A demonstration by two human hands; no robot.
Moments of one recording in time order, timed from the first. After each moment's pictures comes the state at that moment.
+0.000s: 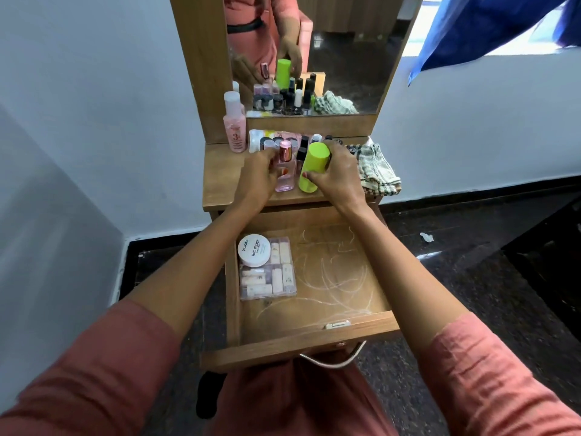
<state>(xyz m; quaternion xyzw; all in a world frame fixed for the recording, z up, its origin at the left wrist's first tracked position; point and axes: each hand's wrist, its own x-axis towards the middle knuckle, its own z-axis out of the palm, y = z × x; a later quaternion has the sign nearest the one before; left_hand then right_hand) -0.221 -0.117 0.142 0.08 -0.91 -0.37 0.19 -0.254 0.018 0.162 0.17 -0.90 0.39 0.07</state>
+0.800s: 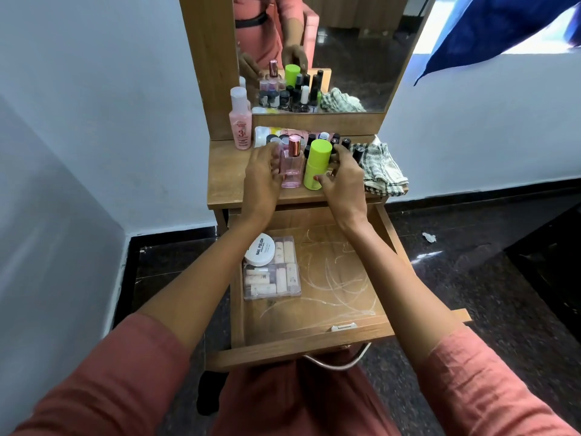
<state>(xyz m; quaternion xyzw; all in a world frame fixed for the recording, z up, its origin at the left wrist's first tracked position) -0.214 -0.111 0.128 0.10 -0.84 -0.46 0.28 -0.255 0.013 0.137 0.14 -0.89 0.41 0.12</state>
